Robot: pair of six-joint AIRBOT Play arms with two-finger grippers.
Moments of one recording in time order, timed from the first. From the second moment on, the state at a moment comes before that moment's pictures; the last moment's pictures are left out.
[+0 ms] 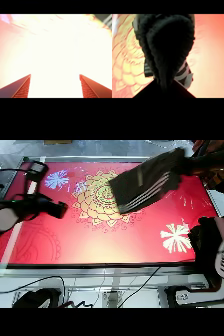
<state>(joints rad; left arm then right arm) -0.30 -0.87 1.21 1.65 -1.04 -1.41 -0.17 -1.50 2.06 -1.22 1.37 1.60</state>
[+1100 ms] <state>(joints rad) -0.30 -0.66 1.22 1.88 -1.03 -1.41 -1.14 -1.04 2.07 -1.64 1.83 2.22</state>
